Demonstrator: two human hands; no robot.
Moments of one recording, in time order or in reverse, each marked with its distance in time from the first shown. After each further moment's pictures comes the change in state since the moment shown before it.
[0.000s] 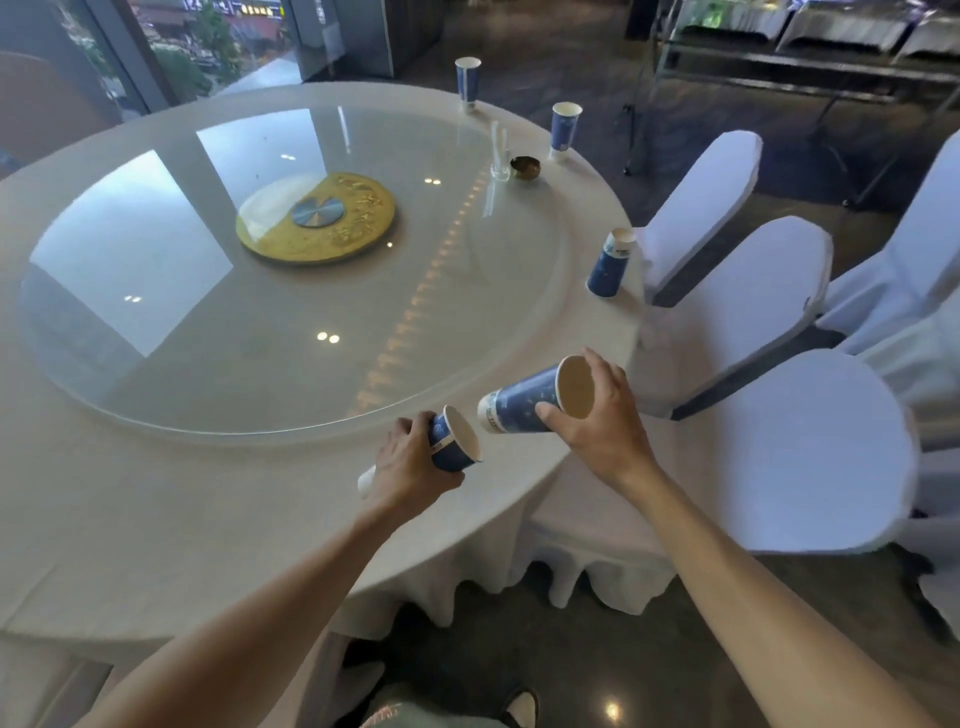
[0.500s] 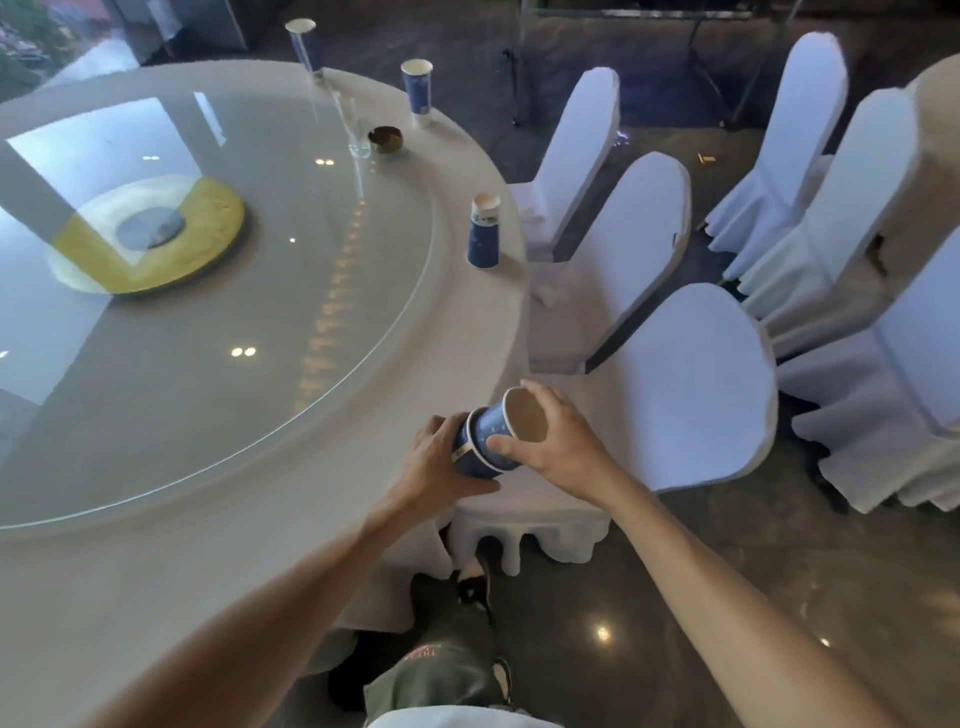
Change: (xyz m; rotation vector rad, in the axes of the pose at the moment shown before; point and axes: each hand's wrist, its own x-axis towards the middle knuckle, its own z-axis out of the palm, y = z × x) left_hand 0.023 0.135 0.124 -0.057 -0.287 0.333; right_hand -0.014 0.110 -0.085 0.029 -0.160 0.198
